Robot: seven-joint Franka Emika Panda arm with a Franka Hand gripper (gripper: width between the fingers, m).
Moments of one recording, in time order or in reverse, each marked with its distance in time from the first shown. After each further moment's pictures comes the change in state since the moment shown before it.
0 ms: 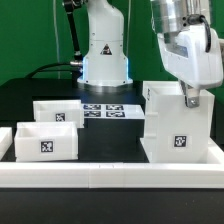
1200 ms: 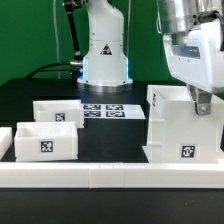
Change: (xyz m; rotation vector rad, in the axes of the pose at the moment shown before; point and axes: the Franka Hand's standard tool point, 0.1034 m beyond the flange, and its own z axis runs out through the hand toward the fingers) arm 0.000 -0.039 0.001 0.041 0.001 -0.006
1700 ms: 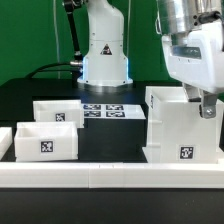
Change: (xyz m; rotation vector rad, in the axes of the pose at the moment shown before) arm 0.000 0.005 -0.002 -0.009 -0.002 -0.087
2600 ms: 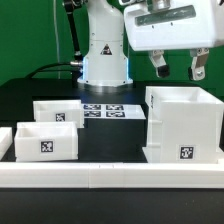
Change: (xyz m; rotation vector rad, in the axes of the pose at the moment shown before) arm 0.018 0.031 -0.049 -0.036 -0.040 -0.439
